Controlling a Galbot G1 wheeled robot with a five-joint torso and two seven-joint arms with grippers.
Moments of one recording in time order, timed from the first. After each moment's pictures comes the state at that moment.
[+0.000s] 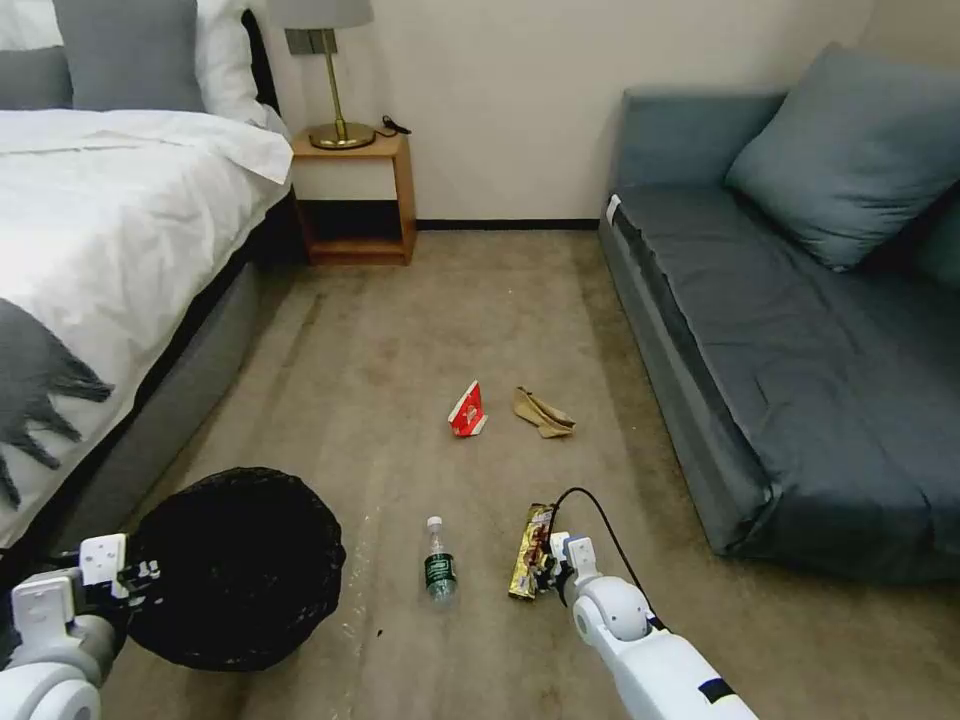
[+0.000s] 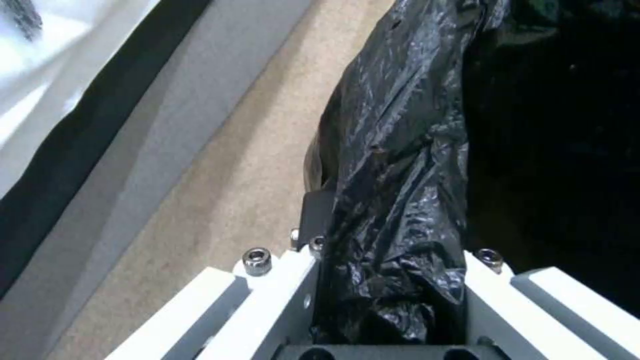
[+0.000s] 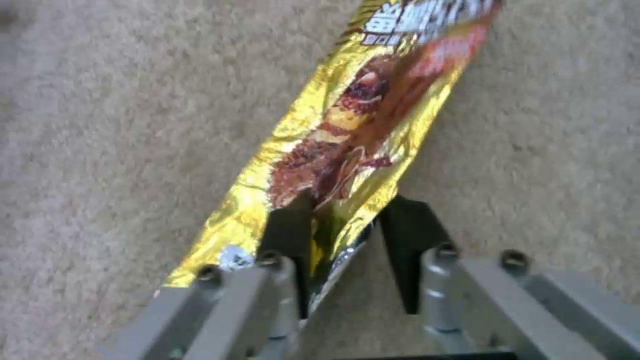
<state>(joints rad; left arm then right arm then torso) 1.79 -1.19 -1.03 -2.20 -0.55 0.68 -0.19 -1.06 1.35 0.05 1.23 0.34 -0.46 0.09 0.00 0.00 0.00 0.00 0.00</state>
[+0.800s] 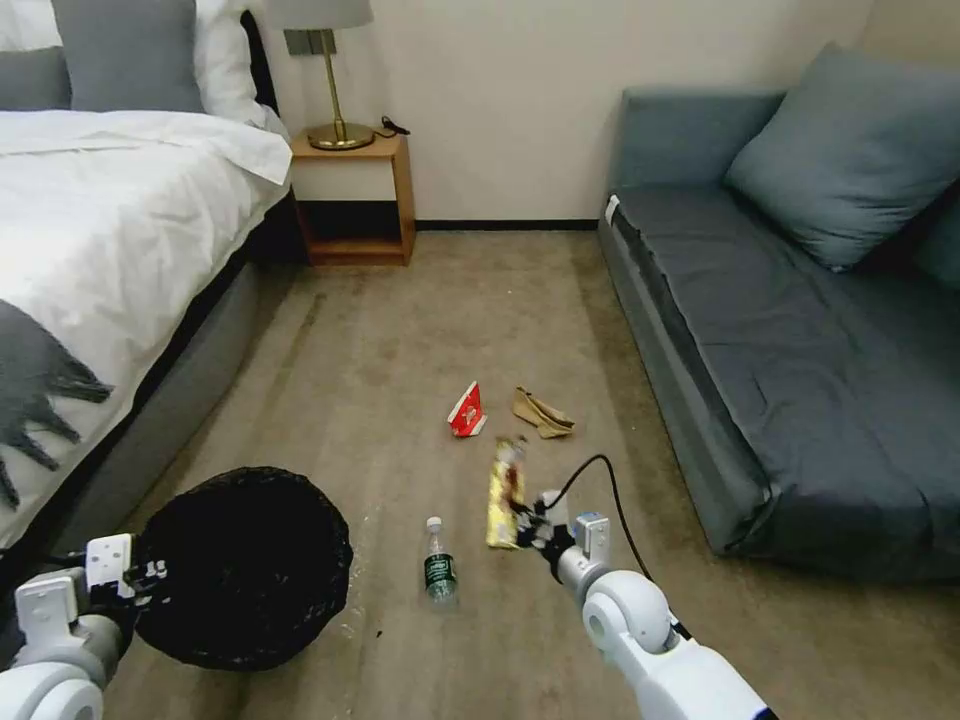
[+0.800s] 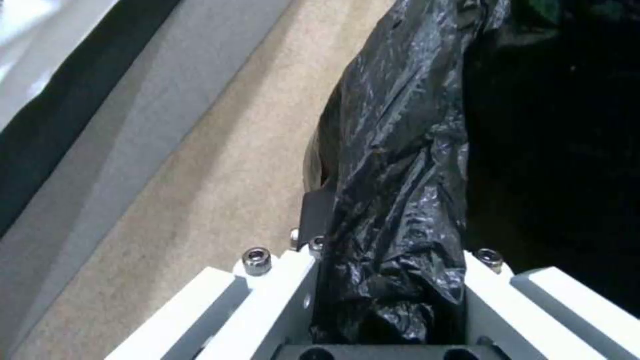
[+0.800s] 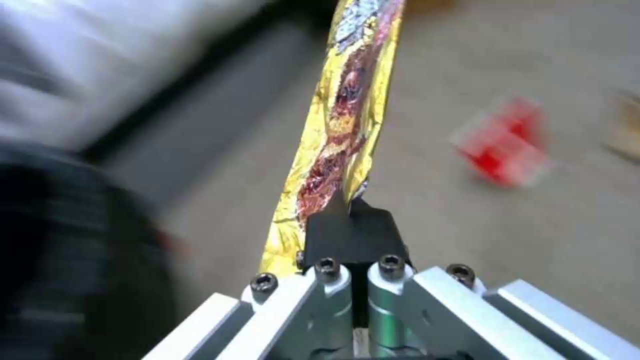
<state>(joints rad) 1.79 -1.20 -1.02 -2.20 -0.58 0.69 -0.19 -1.18 1.24 -0.08 1.84 0.56 -0.20 0.04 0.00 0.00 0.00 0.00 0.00</state>
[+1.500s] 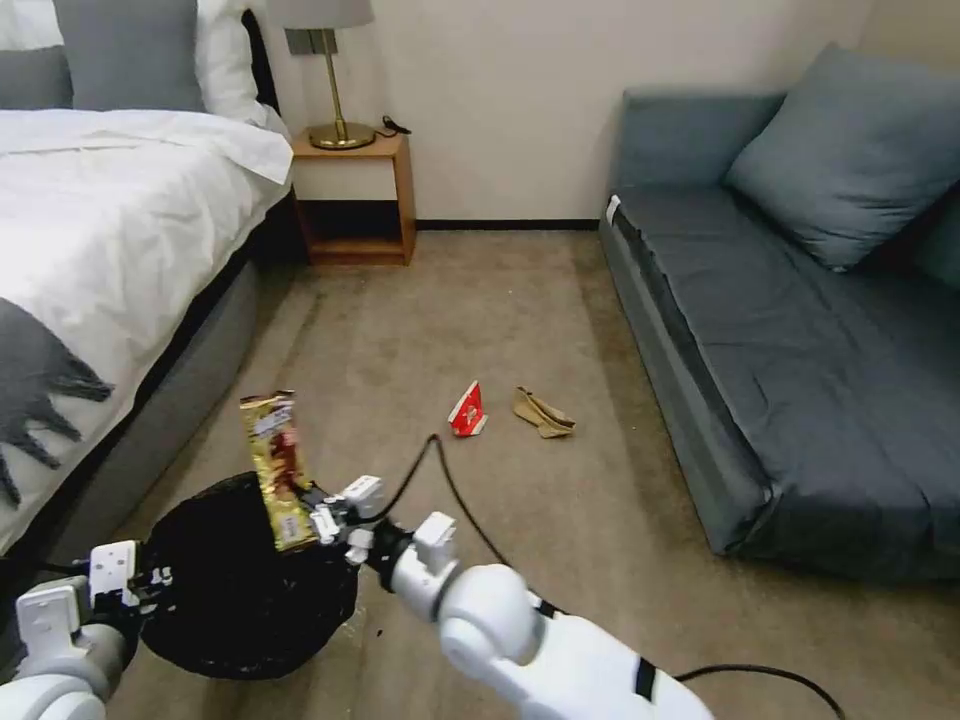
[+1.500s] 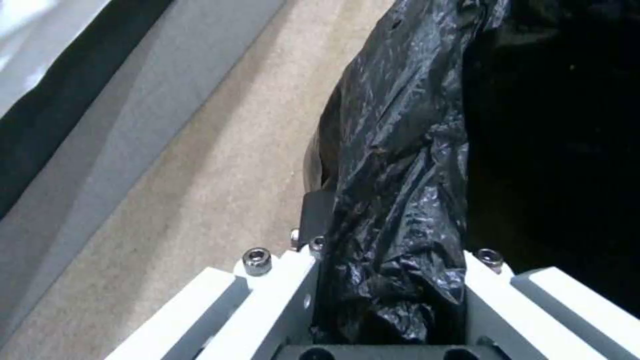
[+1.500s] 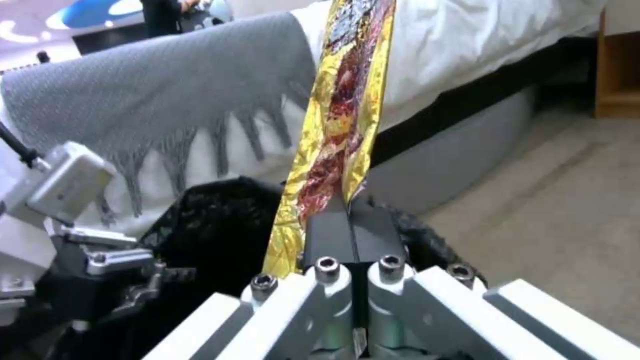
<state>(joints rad) 1.81 -1.23 -1.02 -2.25 -0.58 0.70 -0.19 -0.91 1.40 -0.48 1.72 0.44 -0.10 0.02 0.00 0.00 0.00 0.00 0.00</state>
